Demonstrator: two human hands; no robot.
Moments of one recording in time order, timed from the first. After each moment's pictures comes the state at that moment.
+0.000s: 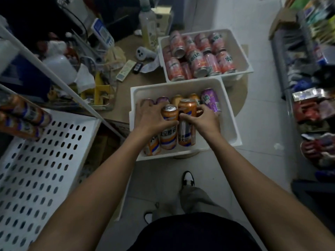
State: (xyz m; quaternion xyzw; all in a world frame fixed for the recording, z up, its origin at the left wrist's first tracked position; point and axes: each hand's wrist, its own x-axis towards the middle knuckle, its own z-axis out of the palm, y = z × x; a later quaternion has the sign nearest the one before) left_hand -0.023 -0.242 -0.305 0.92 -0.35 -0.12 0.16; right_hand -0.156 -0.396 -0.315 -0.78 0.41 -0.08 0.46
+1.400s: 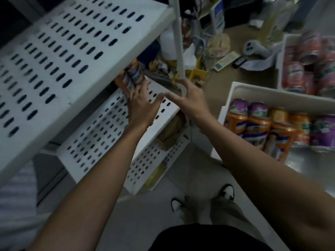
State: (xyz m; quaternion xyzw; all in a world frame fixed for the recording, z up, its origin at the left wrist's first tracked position) left_hand 0.051 0.014 -0.275 0.96 0.00 0.06 0.28; right_hand 0.030 -0.160 -0.268 -0.84 0.04 -0.03 0.54
